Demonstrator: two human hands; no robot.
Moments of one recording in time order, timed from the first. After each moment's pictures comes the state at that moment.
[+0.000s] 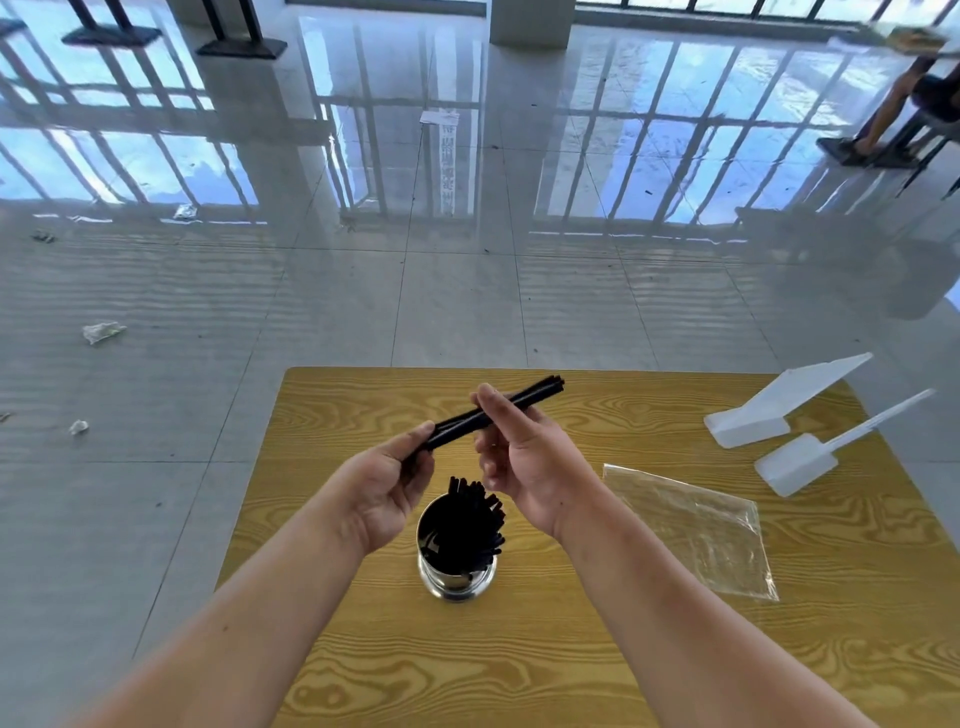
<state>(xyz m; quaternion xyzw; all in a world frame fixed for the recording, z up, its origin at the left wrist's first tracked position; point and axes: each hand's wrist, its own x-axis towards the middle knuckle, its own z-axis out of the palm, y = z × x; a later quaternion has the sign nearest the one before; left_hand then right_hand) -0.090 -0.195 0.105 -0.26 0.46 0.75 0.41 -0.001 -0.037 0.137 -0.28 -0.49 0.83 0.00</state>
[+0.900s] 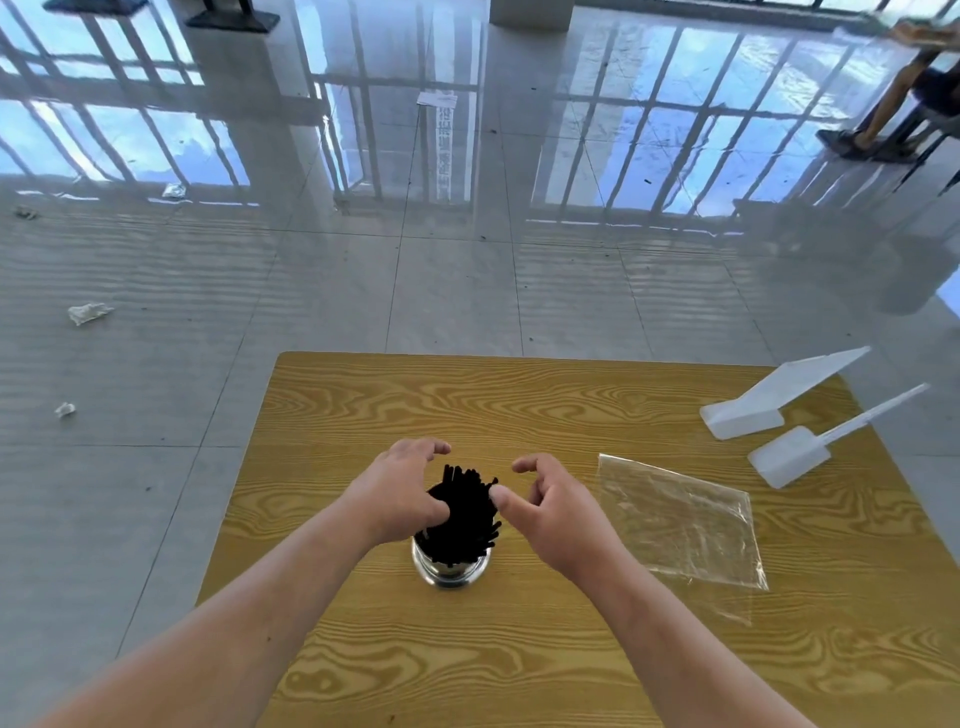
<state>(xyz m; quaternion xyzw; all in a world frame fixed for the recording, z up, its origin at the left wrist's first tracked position) -0.086 -0.201 0.066 0.25 0.87 0.23 0.35 0.065 -0.021 0.073 -0.29 -0.82 0.49 -0.06</state>
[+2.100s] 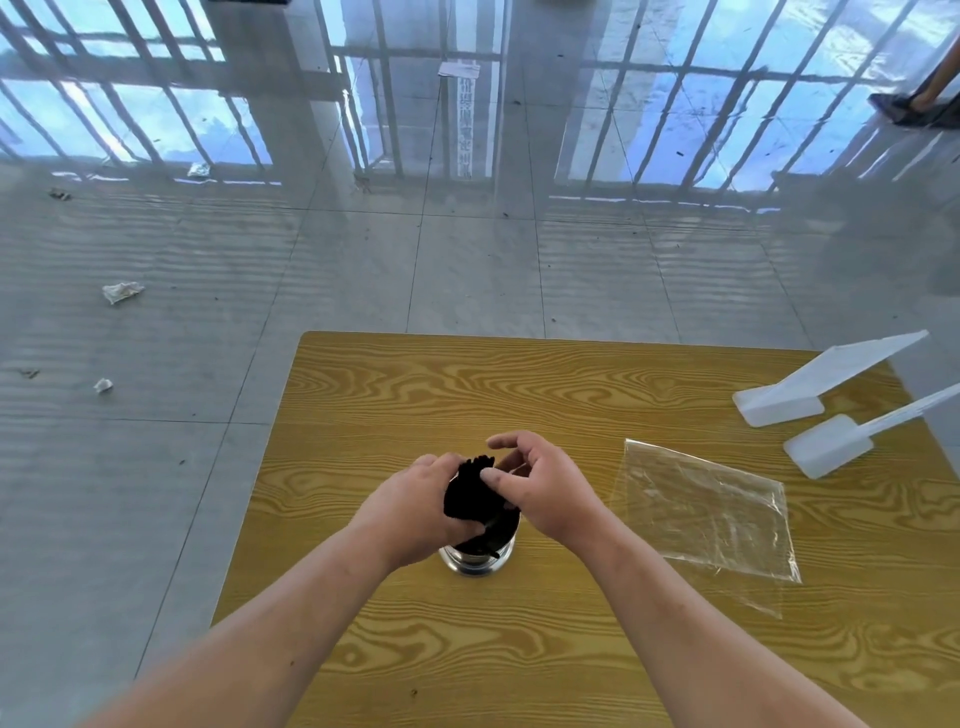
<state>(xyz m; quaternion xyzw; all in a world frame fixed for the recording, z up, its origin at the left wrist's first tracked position) -0.065 -0.220 0.035 0.29 0.89 0.20 0.30 0.026 -0.033 0.046 -0.24 -0.78 0.58 -0.06</state>
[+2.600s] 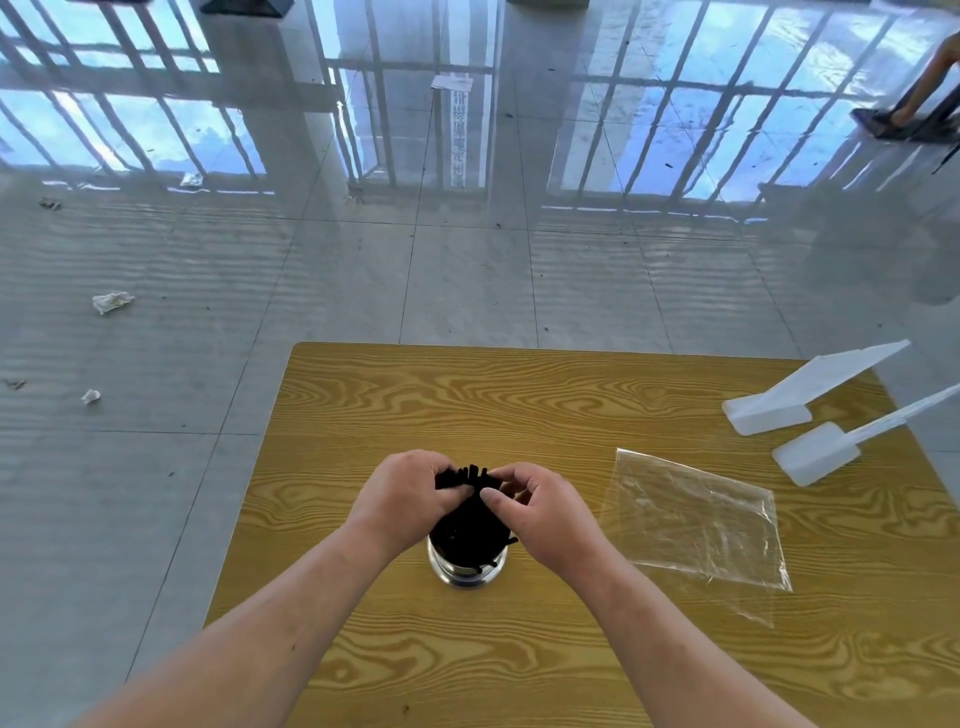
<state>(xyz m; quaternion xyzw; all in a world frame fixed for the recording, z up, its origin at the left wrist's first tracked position) -0.076 -0.207 0.043 0.24 0.89 0.31 0.23 0.045 -0.035 0.034 -0.26 -0.80 0.53 -0.04</state>
